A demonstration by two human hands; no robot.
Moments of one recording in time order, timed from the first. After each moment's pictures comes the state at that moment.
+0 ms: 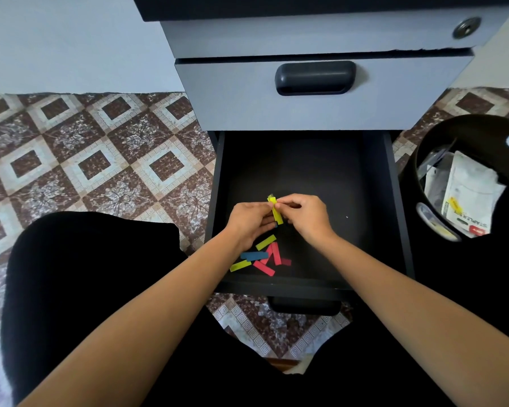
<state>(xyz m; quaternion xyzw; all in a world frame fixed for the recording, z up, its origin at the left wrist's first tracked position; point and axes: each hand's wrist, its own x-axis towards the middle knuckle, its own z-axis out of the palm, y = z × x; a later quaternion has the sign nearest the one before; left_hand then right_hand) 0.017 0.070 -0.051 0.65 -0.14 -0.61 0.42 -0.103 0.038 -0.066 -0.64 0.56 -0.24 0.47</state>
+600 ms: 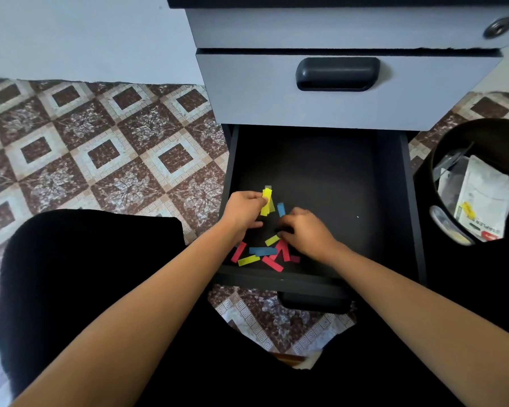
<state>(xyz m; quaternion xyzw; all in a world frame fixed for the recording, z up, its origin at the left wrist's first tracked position) 0.044 0.074 -0.045 0.74 -0.23 -0.53 0.34 -0.102 0.052 -0.087 -0.84 0.45 0.02 0.30</state>
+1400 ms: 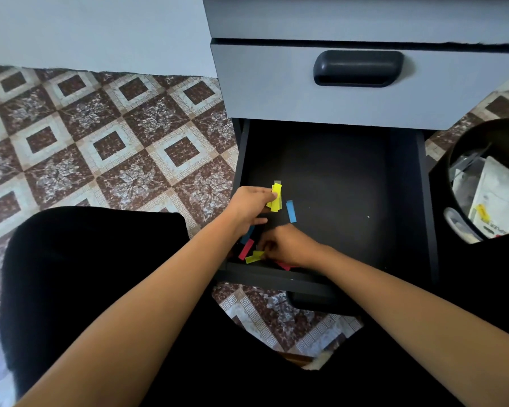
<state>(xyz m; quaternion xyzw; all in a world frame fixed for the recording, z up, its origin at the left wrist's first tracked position) 0.055 0.074 -0.031 0.71 -0.20 -0.58 0.34 -0.065 0.073 -0.083 -0.83 0.34 0.10 0.42</state>
